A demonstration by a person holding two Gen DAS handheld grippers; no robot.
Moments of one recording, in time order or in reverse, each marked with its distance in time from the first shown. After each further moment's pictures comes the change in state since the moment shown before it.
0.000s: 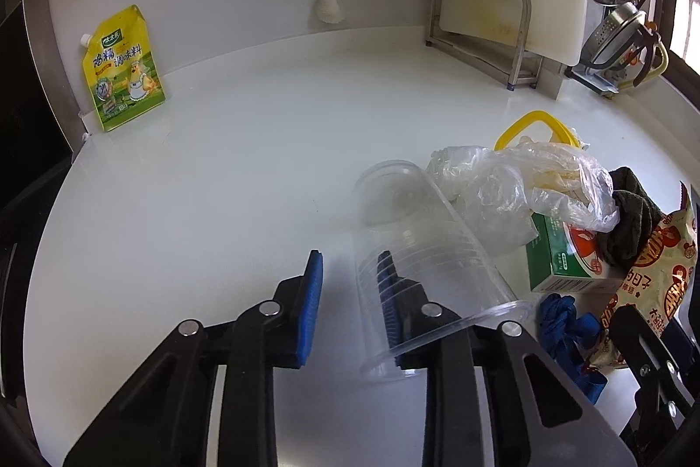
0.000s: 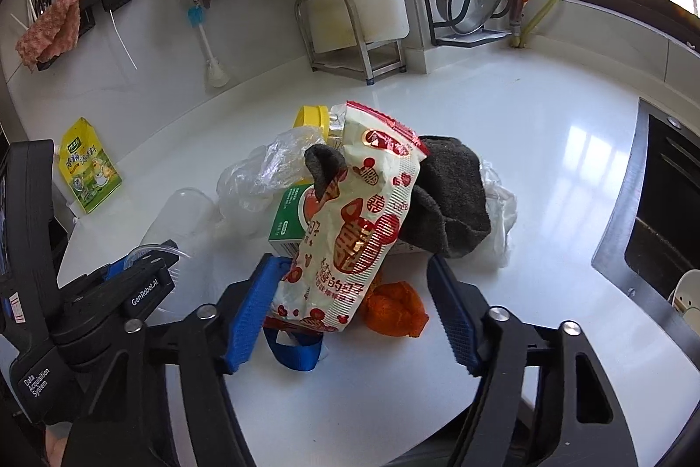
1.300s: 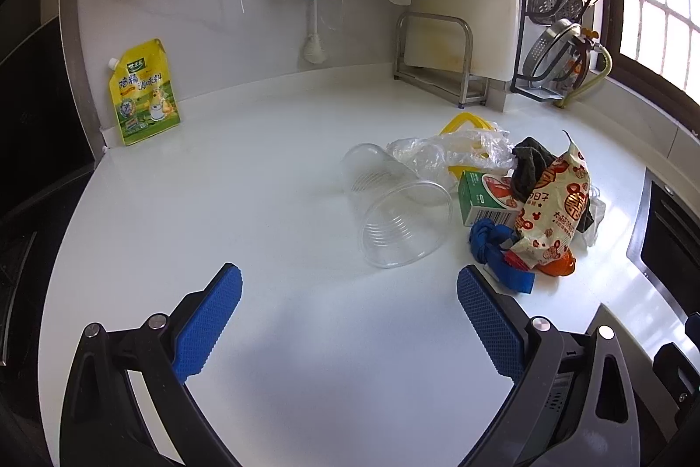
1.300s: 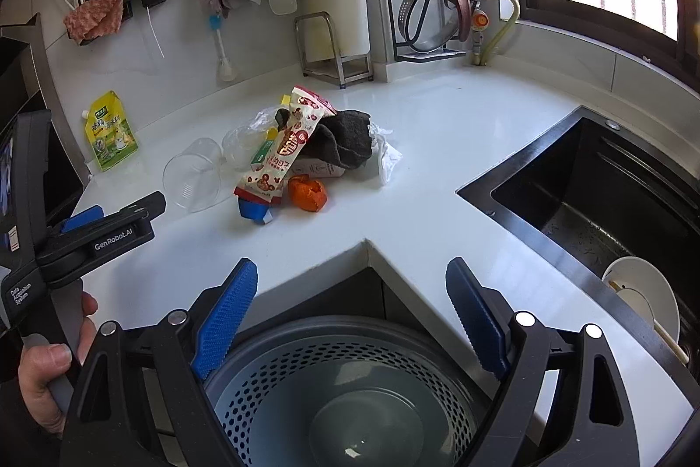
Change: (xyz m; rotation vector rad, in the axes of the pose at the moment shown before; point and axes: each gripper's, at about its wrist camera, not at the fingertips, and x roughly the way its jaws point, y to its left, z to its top) left arm -0.081 0.002 -0.054 0.037 -0.145 -0.058; right arm -0.117 -0.048 -0.062 -0.093 -0.060 -0.048
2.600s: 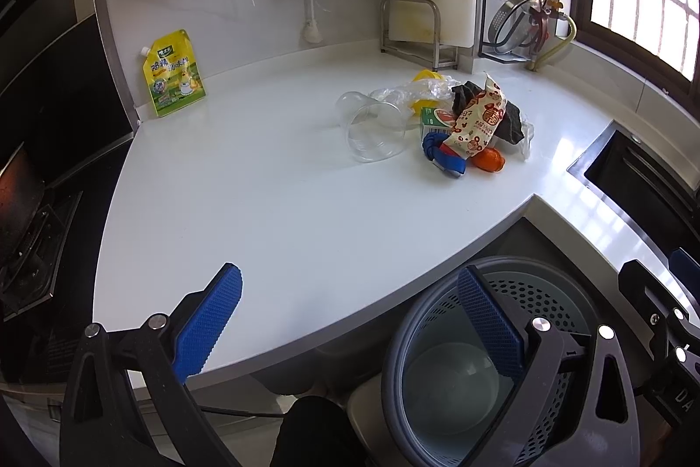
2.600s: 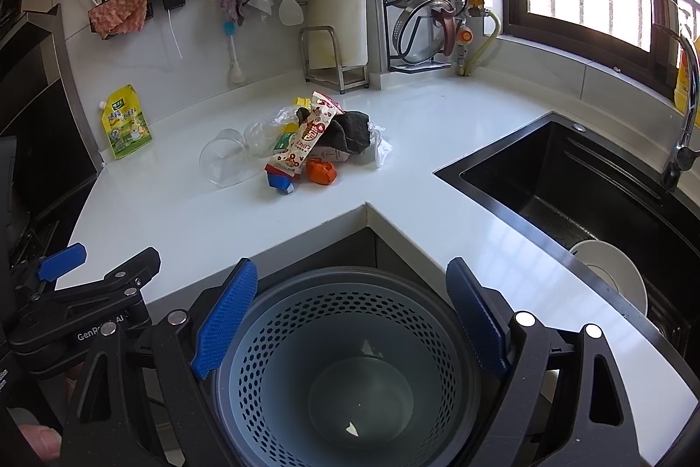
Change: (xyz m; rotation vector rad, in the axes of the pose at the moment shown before) left arm -0.121 -0.013 -0.066 0.050 0.081 0.016; right arm -0.088 0.016 -0.040 -0.028 -0.012 -0.047
